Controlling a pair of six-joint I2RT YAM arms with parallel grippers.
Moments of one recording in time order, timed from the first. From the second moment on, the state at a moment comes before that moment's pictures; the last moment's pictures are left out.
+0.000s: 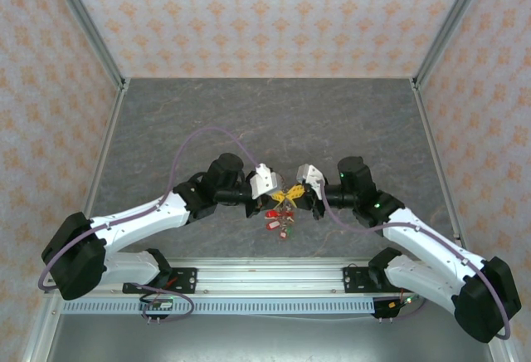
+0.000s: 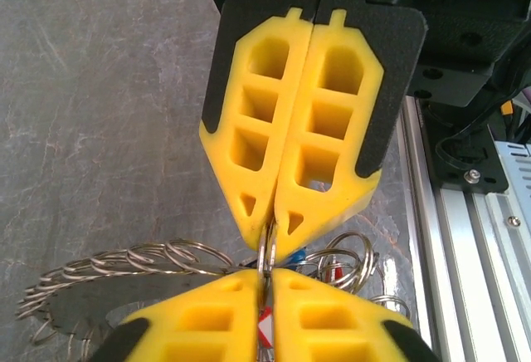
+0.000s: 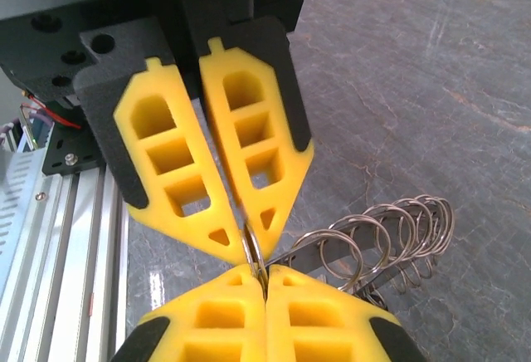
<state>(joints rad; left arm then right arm) -0.78 1.24 0.72 -0.01 0.52 0.26 0.59 0.93 0.54 -0.14 -0.69 -0.27</state>
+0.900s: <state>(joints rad) -0.79 1.28 0.84 -0.21 0.47 0.36 0.62 0.95 0.63 -0.31 -0.65 -0.37</state>
